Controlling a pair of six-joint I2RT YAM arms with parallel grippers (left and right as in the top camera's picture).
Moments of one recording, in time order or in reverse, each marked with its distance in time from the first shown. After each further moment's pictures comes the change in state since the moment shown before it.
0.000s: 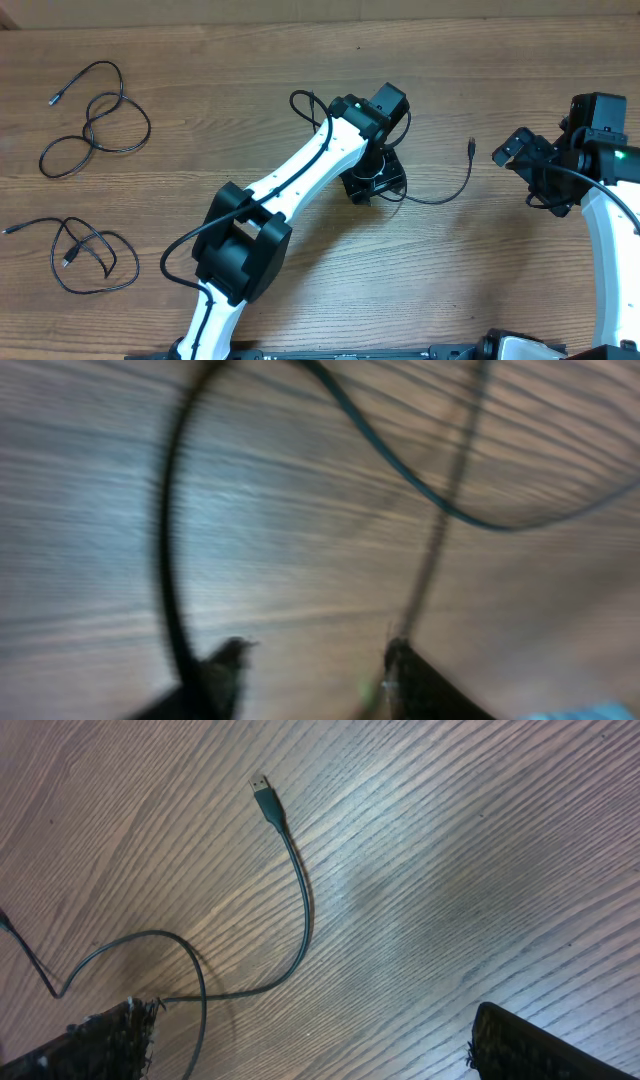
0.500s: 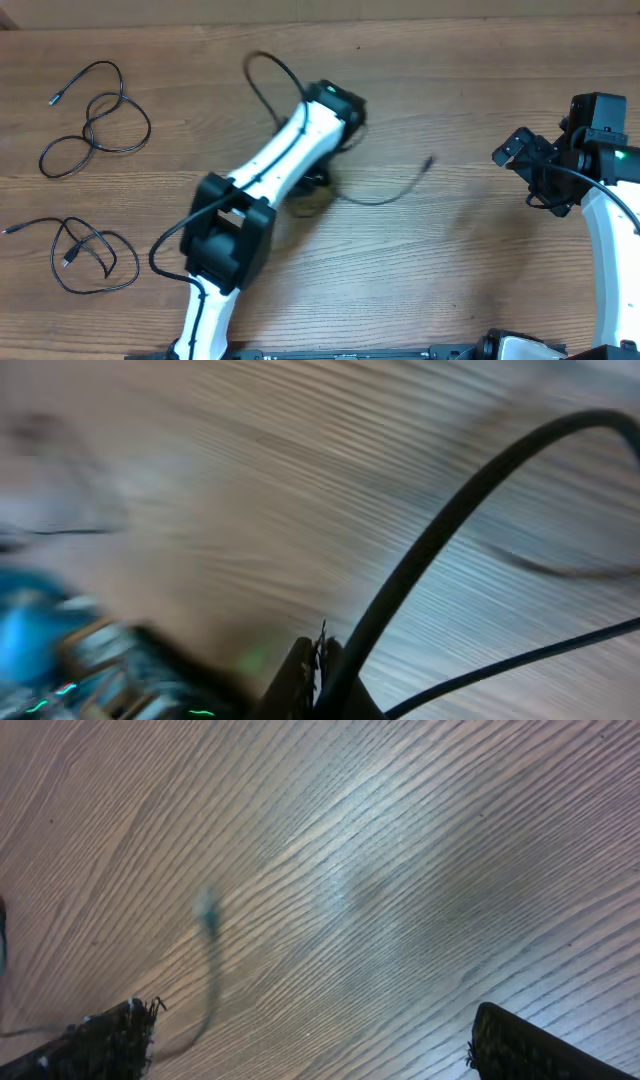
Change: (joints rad) left arm 0.143 0.007 0.017 -0.514 -0.681 0.114; right arm 0.000 0.000 0.000 0.000 0.000 0.000
